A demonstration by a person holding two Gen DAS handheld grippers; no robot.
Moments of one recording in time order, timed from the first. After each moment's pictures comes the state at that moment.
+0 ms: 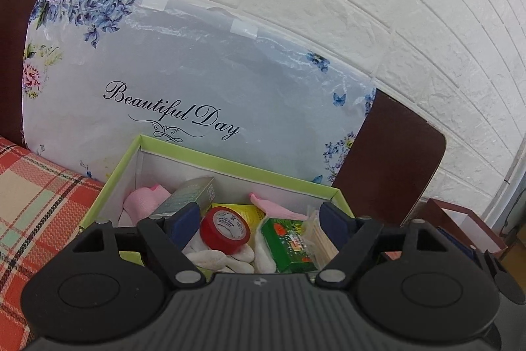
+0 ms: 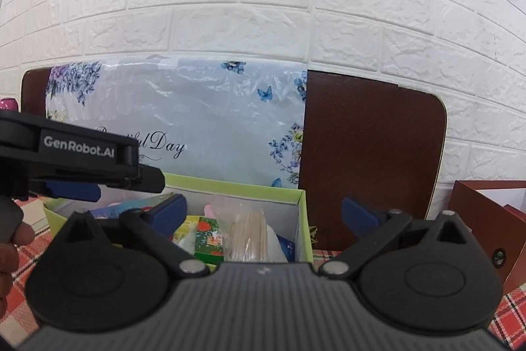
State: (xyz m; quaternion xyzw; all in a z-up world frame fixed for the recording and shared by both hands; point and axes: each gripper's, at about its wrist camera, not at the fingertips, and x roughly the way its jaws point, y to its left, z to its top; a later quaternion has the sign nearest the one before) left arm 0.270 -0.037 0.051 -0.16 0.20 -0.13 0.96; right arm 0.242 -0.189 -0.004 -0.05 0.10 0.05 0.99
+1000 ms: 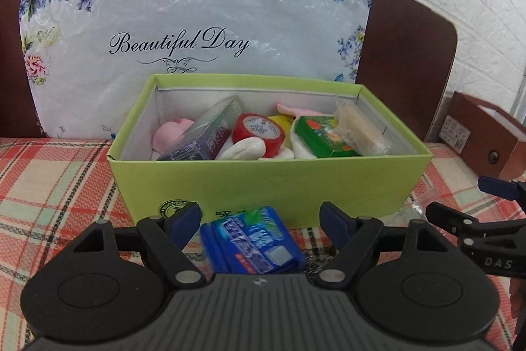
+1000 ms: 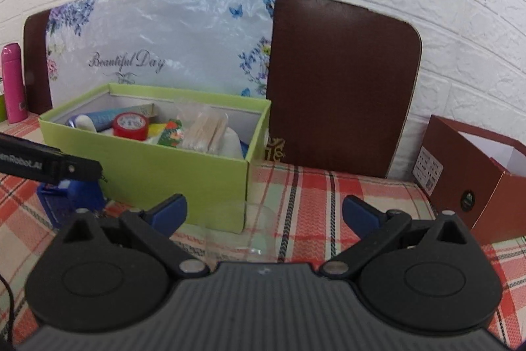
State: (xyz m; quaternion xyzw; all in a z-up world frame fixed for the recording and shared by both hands) left arm 0.257 -0.042 0.004 -0.01 0.30 -0.12 0.95; right arm 0.230 -0.245 -0.043 -0.06 0.25 0.04 0.97
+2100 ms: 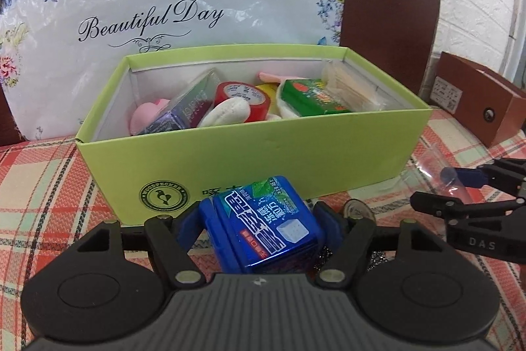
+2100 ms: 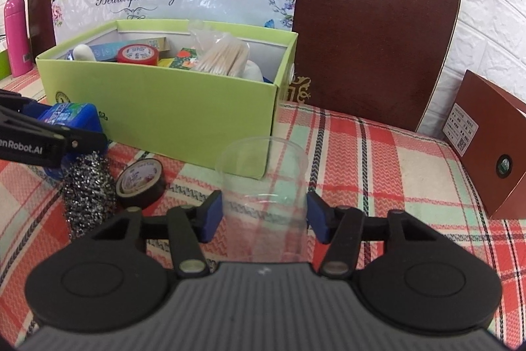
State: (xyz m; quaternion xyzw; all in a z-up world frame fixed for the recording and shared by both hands) left arm 0.263 -0.048 -0.014 0.02 0.31 -0.17 0.93; right arm 0.243 -0.231 -0.068 -0.09 0.32 0.08 0.94
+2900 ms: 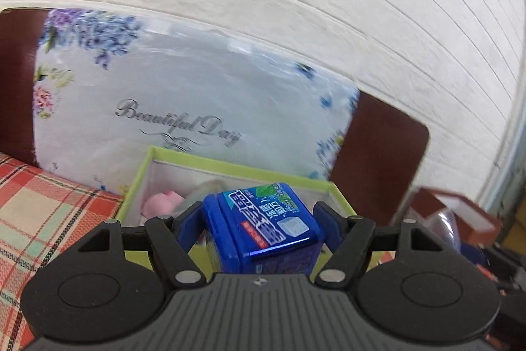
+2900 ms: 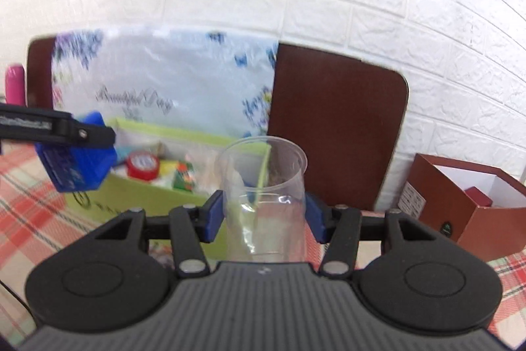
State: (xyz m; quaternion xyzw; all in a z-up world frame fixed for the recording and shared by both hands) left arm 0.242 -0.020 0.052 -0.13 0.17 -0.14 0.97; right arm 0.193 -0.228 0.006 -0.05 0.16 0.05 0.98
